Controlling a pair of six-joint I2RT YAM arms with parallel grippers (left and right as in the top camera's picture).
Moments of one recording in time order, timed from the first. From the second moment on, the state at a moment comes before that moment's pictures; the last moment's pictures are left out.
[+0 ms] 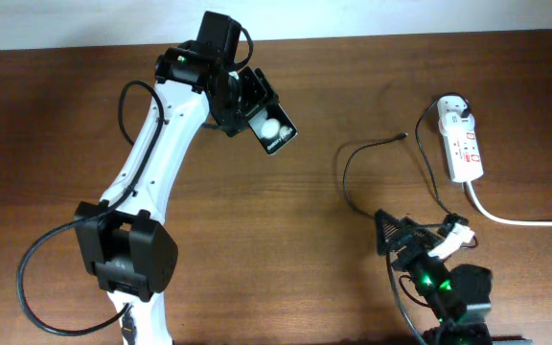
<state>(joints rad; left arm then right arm) -0.32 2.06 2.04 -1.11 0.32 -0.88 0.02 0.21 0.01 -0.05 -0.32 0.80</state>
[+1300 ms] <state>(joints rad) -0.37 2.06 2.04 -1.07 0.38 -0.97 0.32 1.30 0.44 0.80 -0.38 0.97</state>
